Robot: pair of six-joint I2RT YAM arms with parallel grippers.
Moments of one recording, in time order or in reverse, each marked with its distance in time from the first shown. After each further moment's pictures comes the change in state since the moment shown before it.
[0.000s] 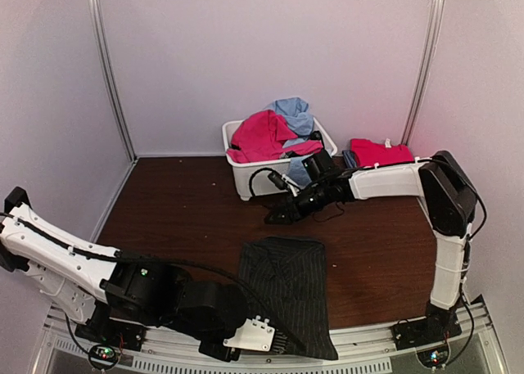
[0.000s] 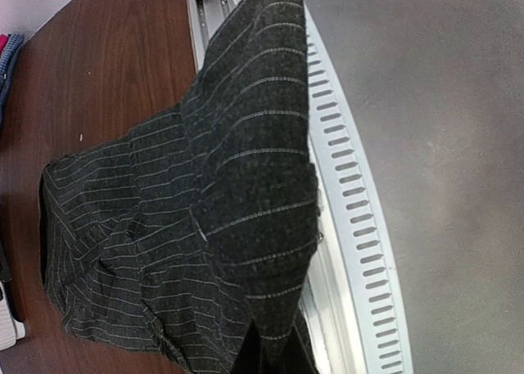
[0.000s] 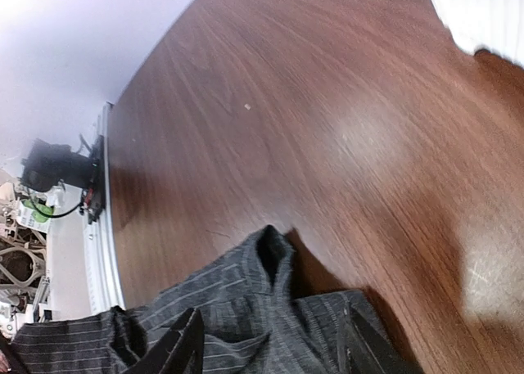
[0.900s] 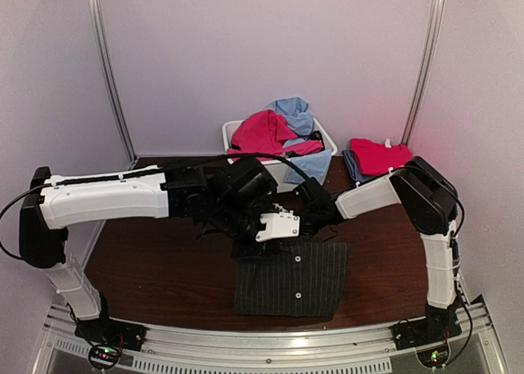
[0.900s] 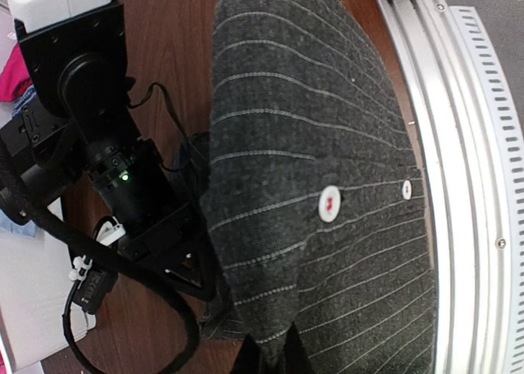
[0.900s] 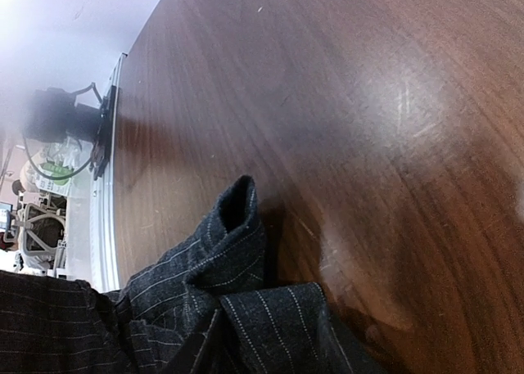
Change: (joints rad) left arm 0.488 0.266 0.465 -0.215 0.209 0.311; right arm 0.054 0.155 -0.085 0.092 -0.095 -0.024
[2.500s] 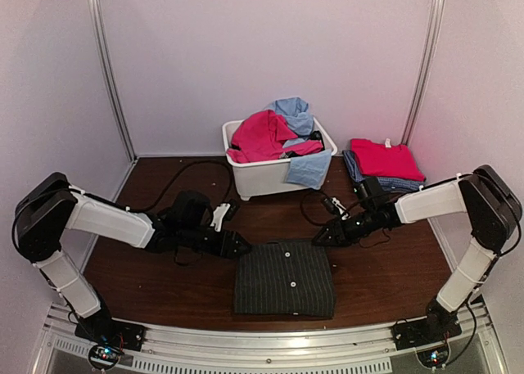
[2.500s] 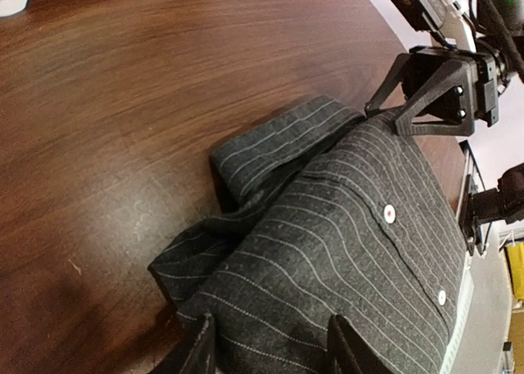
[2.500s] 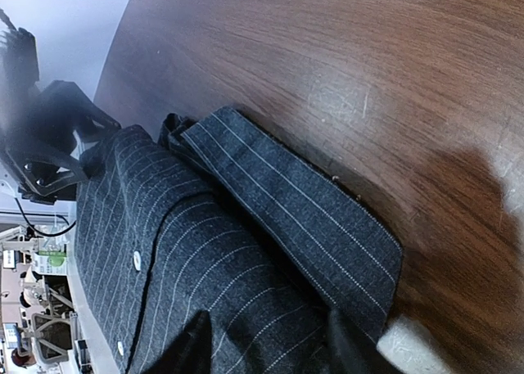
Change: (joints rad) left arm 0.394 -0.065 -0.789 1.020 0.299 -1.025; right arm -0.227 -0.459 -0.462 0.000 0.124 0.167
